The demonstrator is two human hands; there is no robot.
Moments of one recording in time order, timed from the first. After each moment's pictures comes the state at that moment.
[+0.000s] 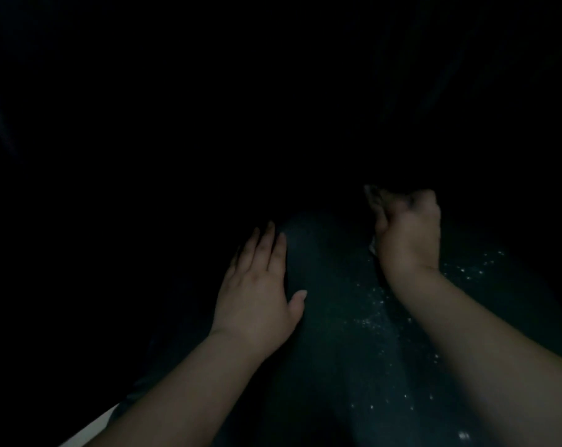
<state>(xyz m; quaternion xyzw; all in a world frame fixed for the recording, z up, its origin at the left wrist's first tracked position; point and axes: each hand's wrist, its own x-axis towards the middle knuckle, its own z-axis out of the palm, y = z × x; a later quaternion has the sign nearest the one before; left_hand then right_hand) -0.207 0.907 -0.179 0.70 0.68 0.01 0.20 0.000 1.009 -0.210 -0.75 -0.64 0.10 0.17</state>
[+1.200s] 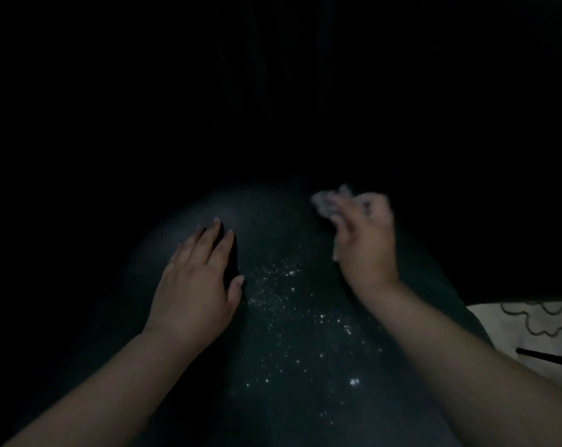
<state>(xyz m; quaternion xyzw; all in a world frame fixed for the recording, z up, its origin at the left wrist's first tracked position) -0.131 0.915 -0.176 0.75 0.62 -0.02 0.22 0.115 0.942 -0.202 -0.72 -0.62 0.14 0.26</state>
